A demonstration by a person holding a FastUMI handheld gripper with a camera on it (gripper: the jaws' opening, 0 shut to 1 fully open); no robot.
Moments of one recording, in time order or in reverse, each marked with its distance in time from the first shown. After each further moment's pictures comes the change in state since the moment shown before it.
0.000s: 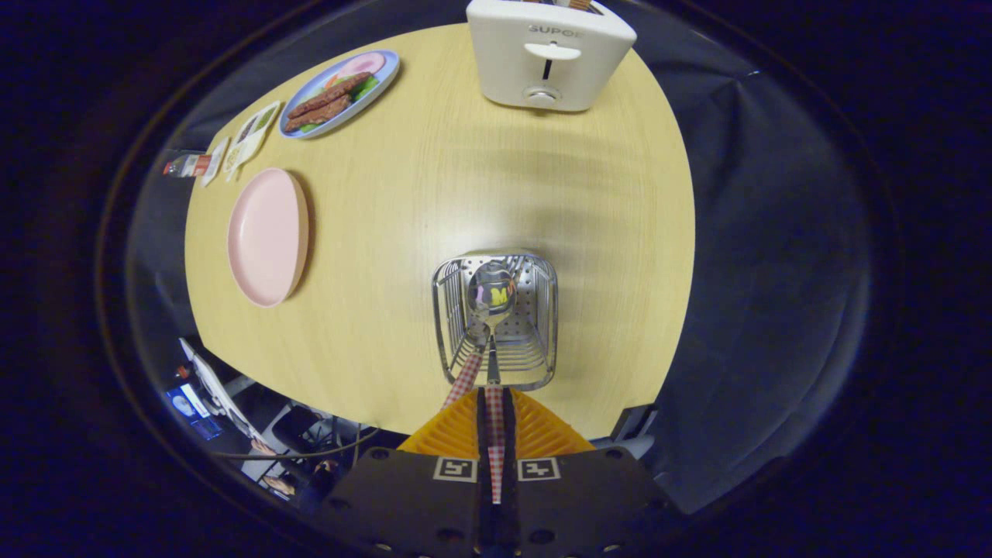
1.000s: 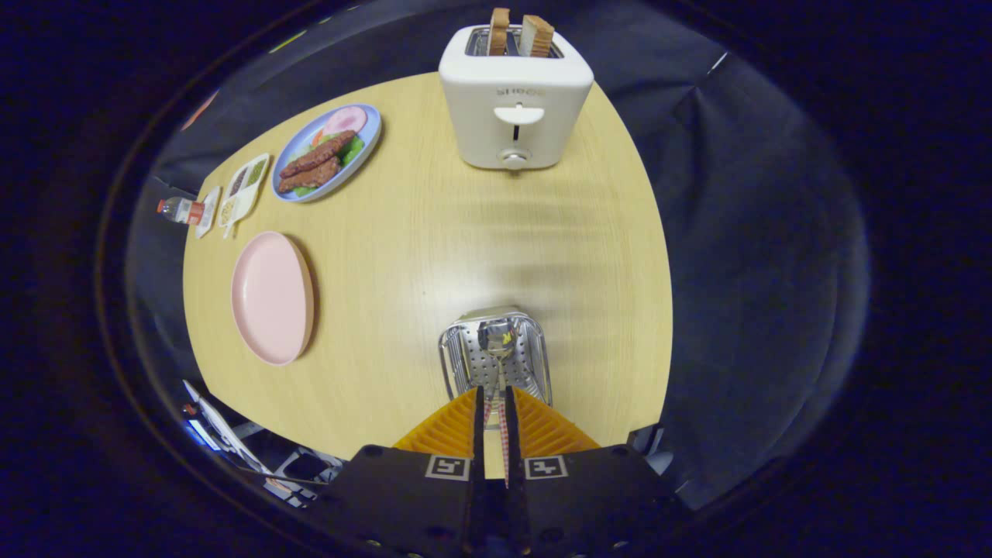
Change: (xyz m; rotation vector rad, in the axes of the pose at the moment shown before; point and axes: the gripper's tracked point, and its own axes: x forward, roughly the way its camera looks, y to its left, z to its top) arm -0.021 0.011 0.034 0.131 -0.278 -0.006
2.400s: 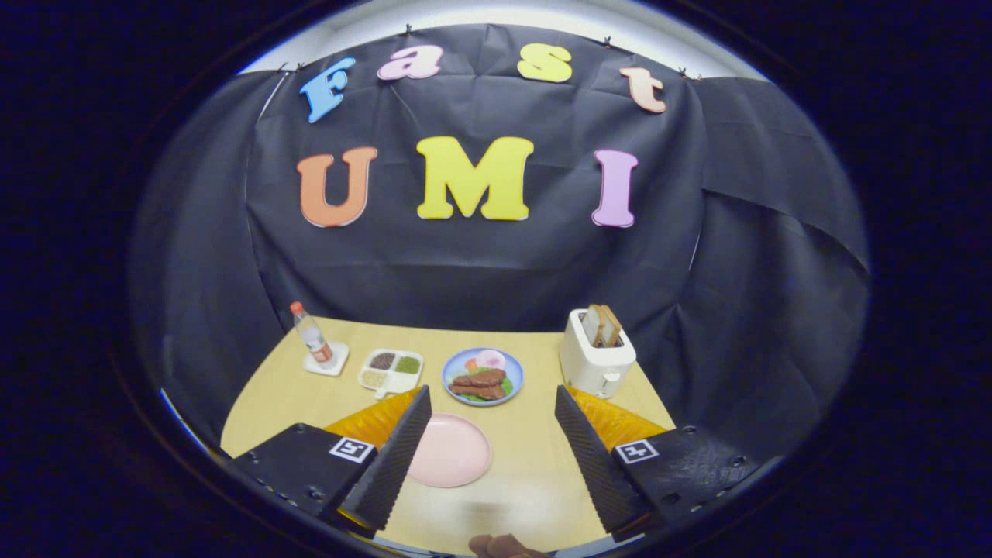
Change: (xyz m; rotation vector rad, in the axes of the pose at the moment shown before) arm -0.261 0.233 -0.029 -0.047 -1.063 0.074
